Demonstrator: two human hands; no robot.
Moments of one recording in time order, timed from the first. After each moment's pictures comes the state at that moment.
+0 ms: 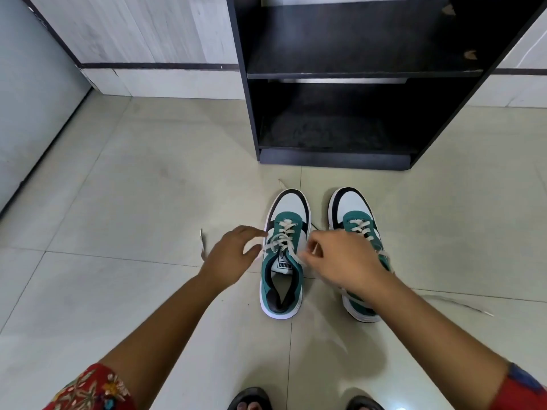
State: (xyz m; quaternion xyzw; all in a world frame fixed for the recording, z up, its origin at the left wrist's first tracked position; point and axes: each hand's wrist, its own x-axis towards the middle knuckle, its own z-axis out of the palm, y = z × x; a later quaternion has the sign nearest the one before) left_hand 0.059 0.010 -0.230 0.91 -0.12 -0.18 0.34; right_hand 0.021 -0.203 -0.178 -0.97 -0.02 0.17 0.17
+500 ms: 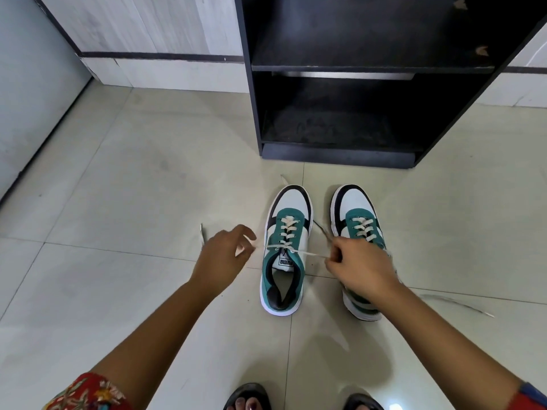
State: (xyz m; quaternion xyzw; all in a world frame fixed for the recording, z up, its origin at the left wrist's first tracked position) left_hand 0.044 0.021 -0.227 0.94 -0.10 -0.11 0.31; right_hand 0.006 -0.226 -0.203 -0.97 0.05 0.17 0.18
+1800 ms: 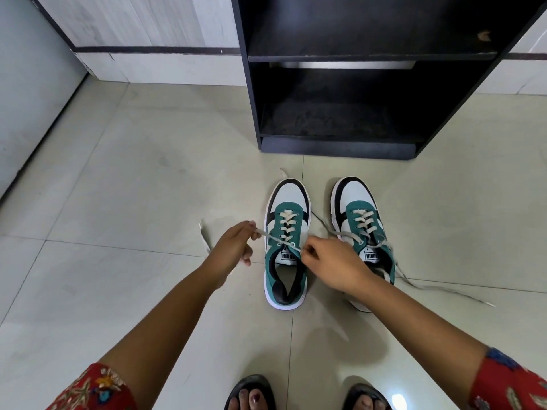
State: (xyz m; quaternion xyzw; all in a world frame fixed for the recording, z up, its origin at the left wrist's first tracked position) left_hand 0.050 0.002 -0.217 0.77 0.12 -0.28 0.57; right_hand 0.009 -0.196 -0.217 -0.94 -0.02 0.22 0.27
